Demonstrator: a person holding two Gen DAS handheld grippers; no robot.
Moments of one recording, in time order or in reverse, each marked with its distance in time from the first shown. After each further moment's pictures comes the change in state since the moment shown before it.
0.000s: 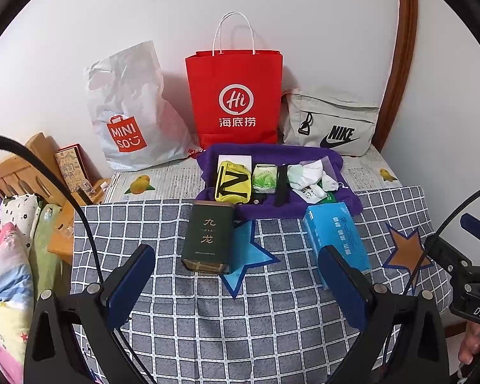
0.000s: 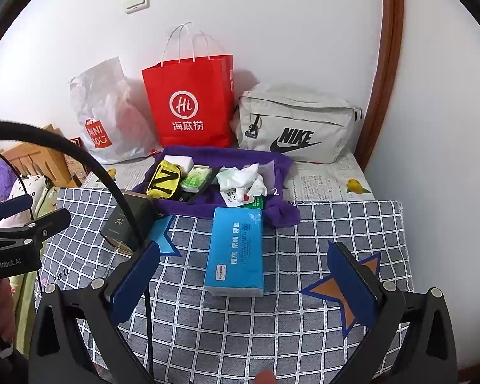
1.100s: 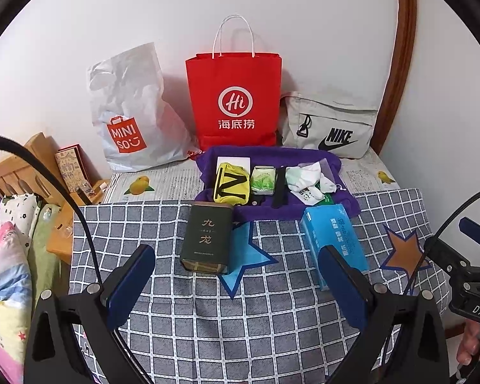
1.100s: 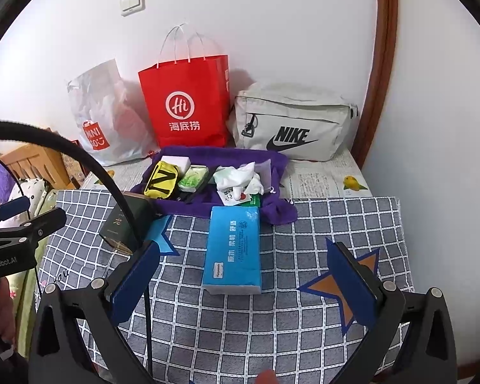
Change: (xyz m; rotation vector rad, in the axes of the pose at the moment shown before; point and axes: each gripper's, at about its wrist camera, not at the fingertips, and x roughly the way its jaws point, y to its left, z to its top) left arm -0.002 0.000 0.000 -0.003 -0.005 -0.006; right arm -0.003 -0.004 -0.002 0.014 0.001 -0.006
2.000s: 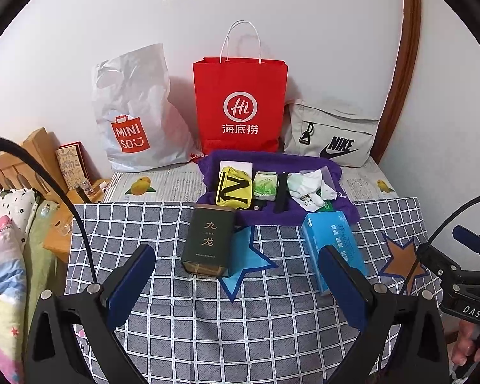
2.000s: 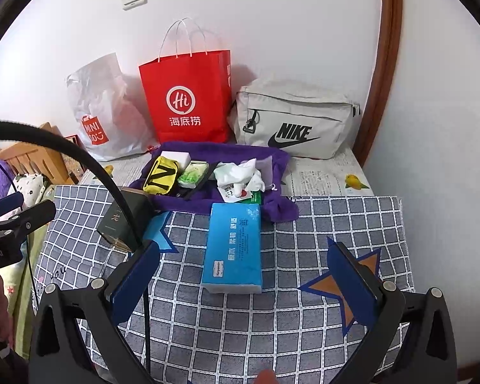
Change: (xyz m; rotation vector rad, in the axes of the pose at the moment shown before) left arm -0.004 0.008 -0.002 -0.038 -0.030 -0.014; right arm 0.009 0.004 -0.002 -0.013 0.013 -0.008
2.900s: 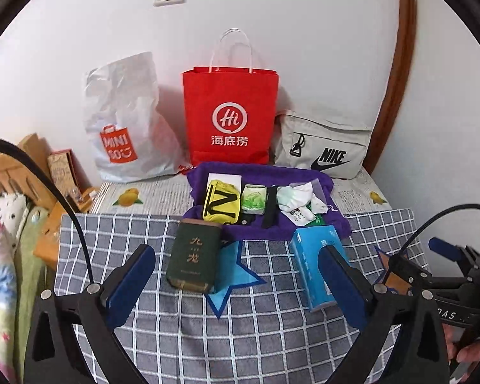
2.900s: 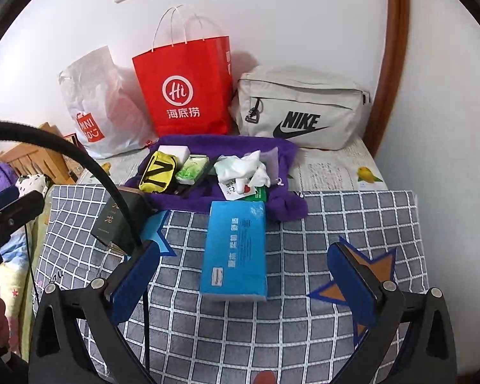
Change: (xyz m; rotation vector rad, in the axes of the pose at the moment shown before) left arm 0.009 -0.005 0.011 -0.015 -0.047 -0.048; right arm 0.039 -0.008 0.006 0.021 0.041 0.039
